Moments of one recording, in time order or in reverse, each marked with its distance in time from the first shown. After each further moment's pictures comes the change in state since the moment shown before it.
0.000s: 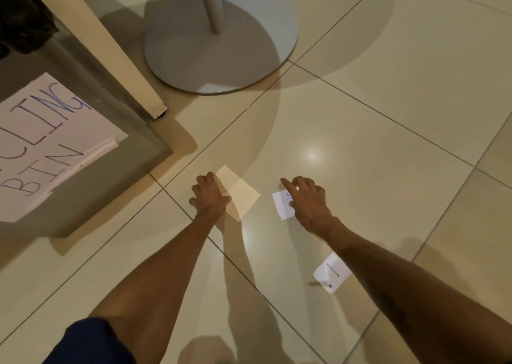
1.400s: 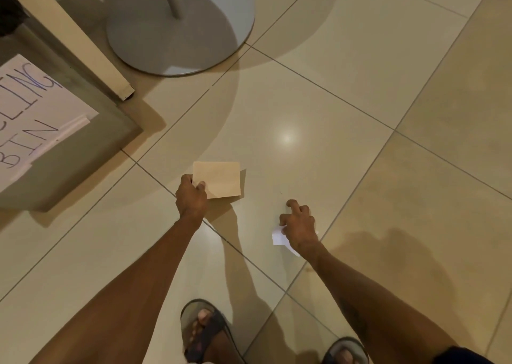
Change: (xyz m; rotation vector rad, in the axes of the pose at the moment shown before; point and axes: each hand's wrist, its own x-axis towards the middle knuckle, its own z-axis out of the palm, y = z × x) left_hand -0.144 0.009 0.009 -0.514 0.150 -0.075; right_hand -0.193 0.027 0.018 0.105 -0.146 0.231
